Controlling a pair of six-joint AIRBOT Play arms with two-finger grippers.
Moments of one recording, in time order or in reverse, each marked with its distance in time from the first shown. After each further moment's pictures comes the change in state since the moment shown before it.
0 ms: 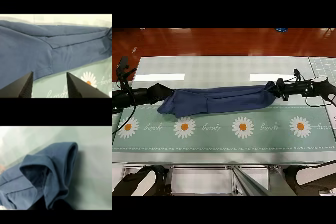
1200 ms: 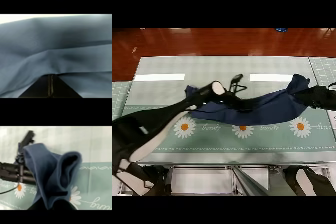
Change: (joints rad) left arm -0.932 -0.940 0.676 -0.100 0.174 -0.242; right arm -0.129 0.975 -0.283 -0.144 0.272 0.063
